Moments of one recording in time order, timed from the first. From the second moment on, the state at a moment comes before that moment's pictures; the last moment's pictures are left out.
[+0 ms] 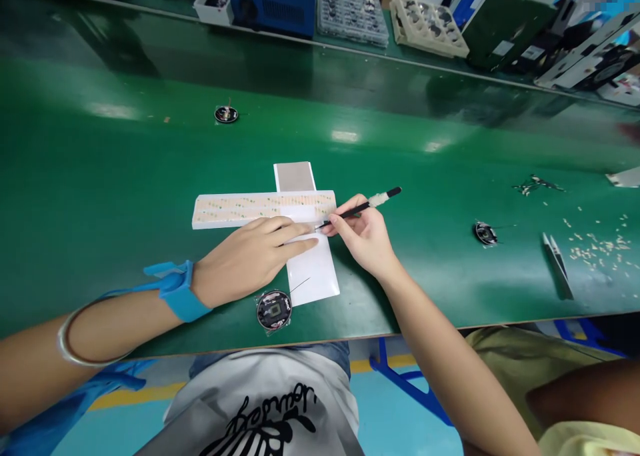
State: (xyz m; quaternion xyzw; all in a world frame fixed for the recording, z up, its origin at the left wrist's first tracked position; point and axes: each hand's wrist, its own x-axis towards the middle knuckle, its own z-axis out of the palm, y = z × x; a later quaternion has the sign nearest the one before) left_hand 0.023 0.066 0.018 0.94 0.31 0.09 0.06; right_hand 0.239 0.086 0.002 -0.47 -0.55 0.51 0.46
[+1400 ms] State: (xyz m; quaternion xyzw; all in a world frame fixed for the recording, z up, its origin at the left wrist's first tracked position) left_hand 0.021 -0.040 0.011 0.77 0.51 0.33 0.20; right_hand 0.162 -0.071 -0.008 -0.56 -0.47 0.23 0.64
